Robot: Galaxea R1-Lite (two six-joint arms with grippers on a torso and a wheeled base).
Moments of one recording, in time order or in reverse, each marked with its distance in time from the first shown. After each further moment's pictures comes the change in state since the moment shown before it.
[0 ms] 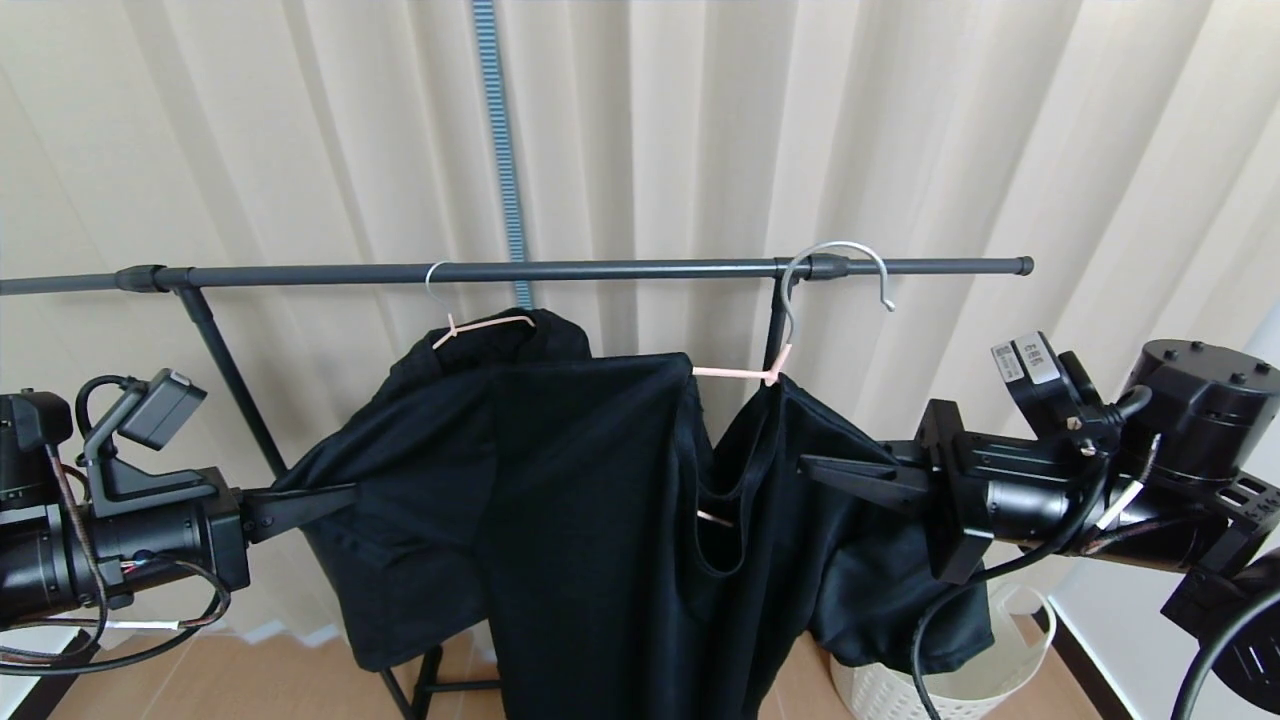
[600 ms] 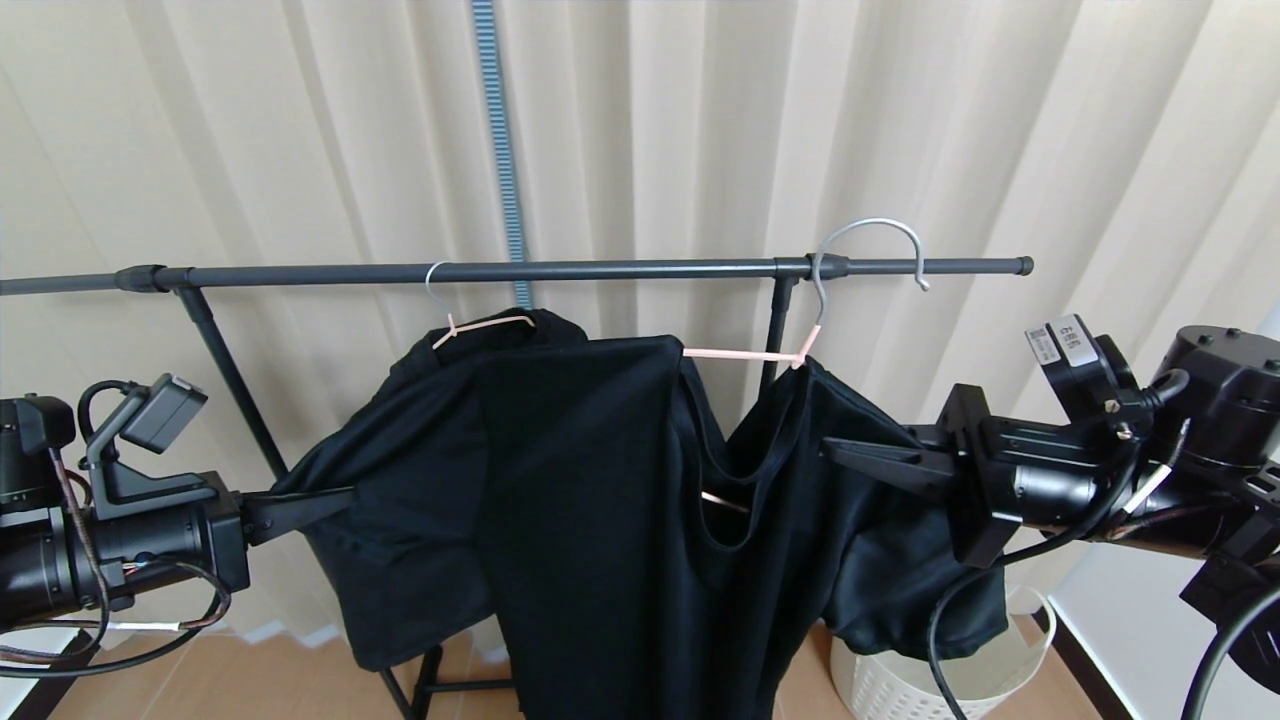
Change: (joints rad) left arm 0.012 0.015 0.004 -0.003 0.000 0.002; right arm -0.056 -0.020 -0.011 0.000 0.040 0.002
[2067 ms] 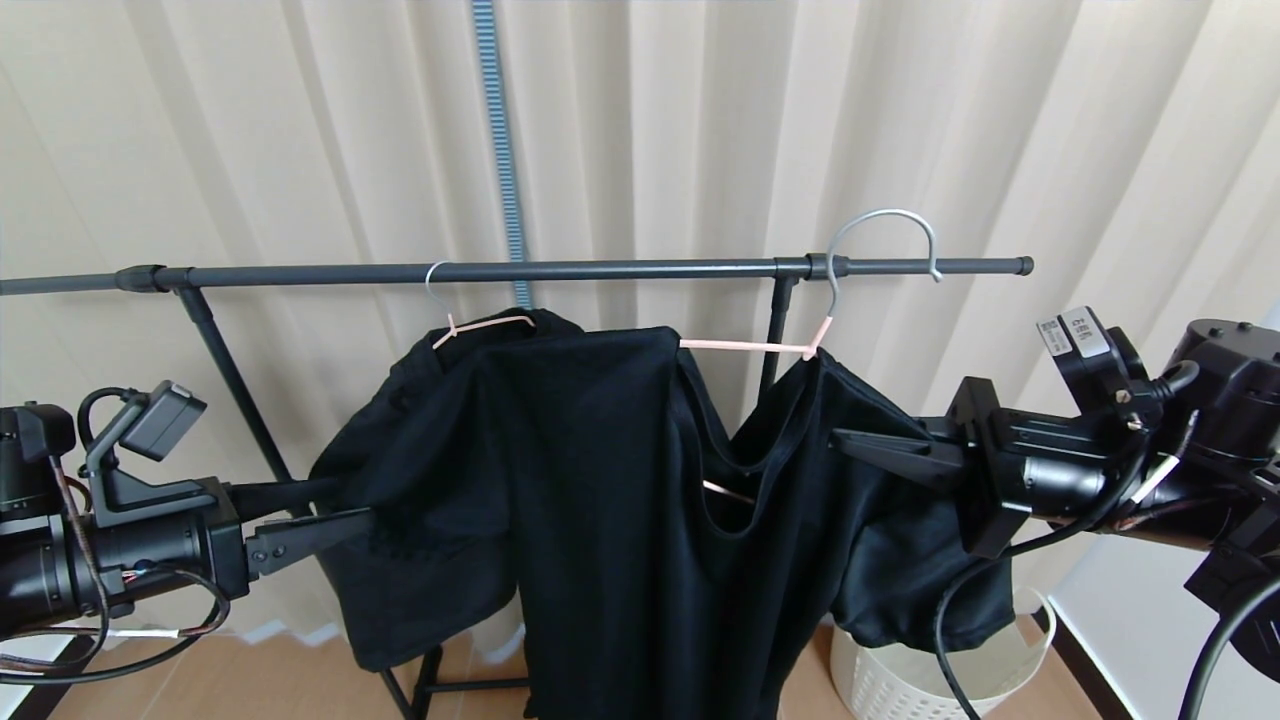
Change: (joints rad) left arm 0.006 0.007 0.020 -0.023 -0.023 0.010; right arm -0.024 0.000 -0.011 0.002 0.020 0.003
